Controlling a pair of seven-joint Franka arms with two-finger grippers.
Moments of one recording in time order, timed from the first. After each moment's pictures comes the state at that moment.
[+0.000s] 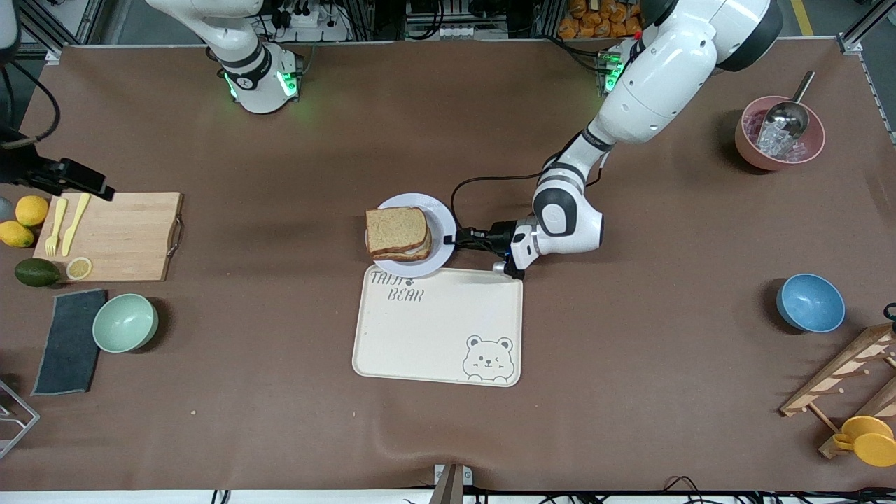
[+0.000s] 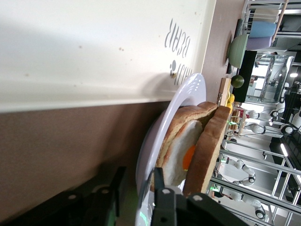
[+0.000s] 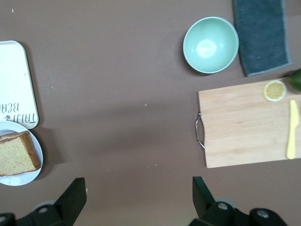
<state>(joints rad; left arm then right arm) -0.31 0.81 -0.34 -1.85 -1.63 2.38 0.88 -0.09 -0.05 -0.06 -1.73 0.06 1.61 0.00</state>
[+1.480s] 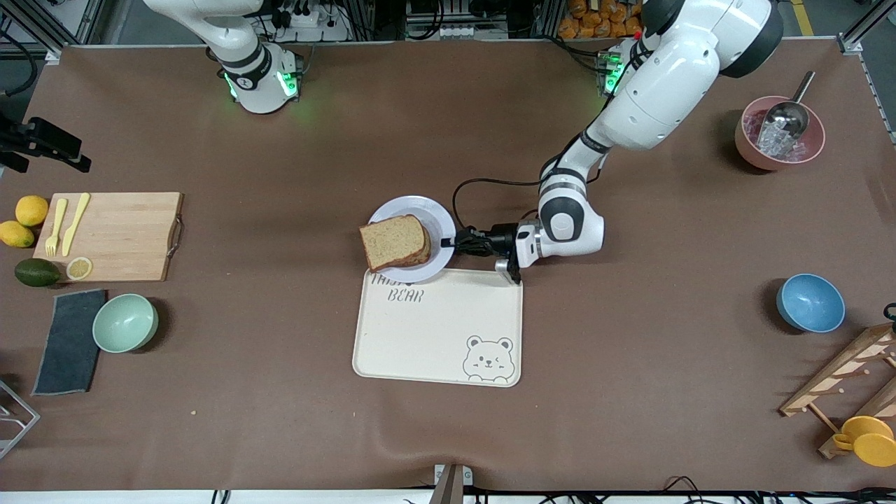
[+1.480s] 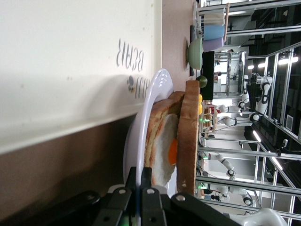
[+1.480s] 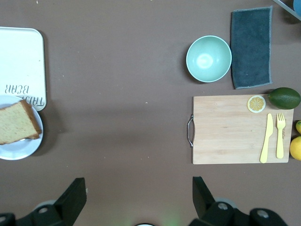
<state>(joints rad) -0.28 0.83 -0.34 -1.84 -1.76 2.26 1.14 -0.01 -0.04 -0.08 -1.55 0.02 1.46 -0.07</state>
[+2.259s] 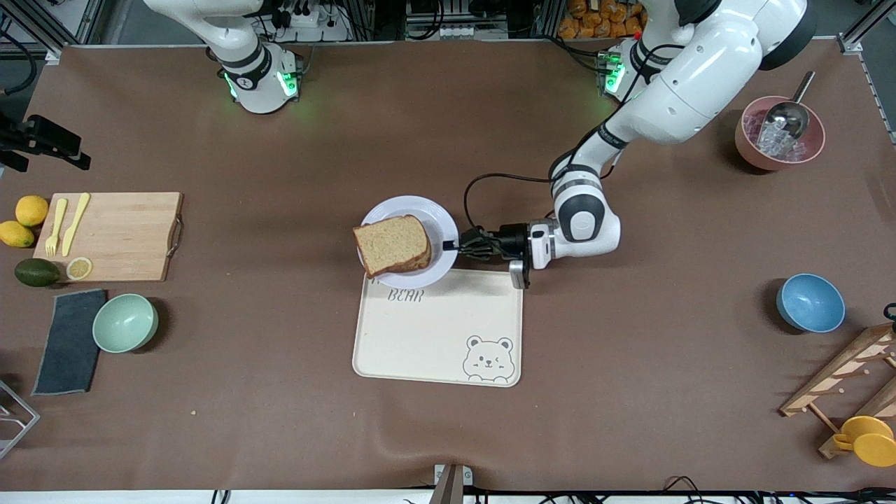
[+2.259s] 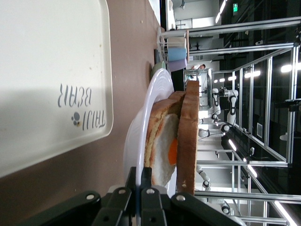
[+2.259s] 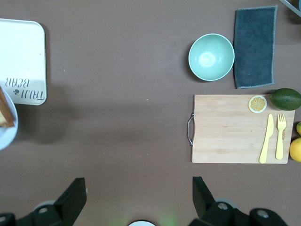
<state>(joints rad) -0.09 0.78 -0.50 -1.86 -1.76 2.26 1.17 -0.01 -0.04 -0.08 -1.55 0.02 1.44 -0.11</state>
